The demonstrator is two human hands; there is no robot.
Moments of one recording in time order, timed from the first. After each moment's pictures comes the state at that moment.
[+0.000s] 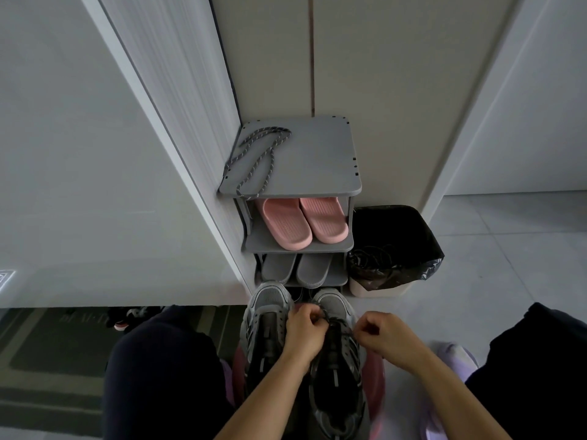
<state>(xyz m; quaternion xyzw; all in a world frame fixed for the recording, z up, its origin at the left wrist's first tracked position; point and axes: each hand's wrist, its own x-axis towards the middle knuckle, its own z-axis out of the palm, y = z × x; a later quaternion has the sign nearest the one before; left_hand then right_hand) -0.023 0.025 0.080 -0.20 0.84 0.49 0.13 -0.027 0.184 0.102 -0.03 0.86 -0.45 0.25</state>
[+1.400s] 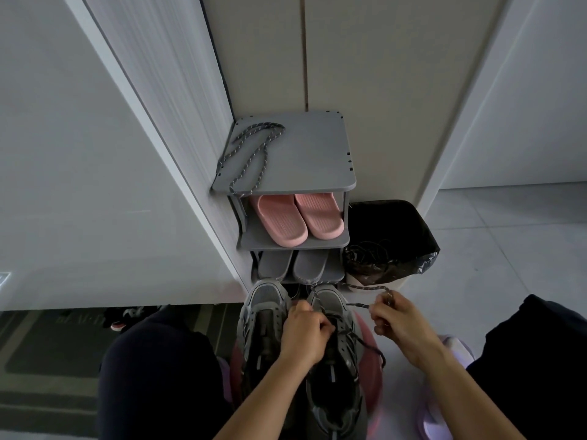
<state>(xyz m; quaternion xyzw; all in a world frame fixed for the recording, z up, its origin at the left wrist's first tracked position) -0.016 0.023 0.089 0.00 0.95 0.29 0.13 -0.031 0.195 0.108 0.18 0.66 -0.70 0.20</state>
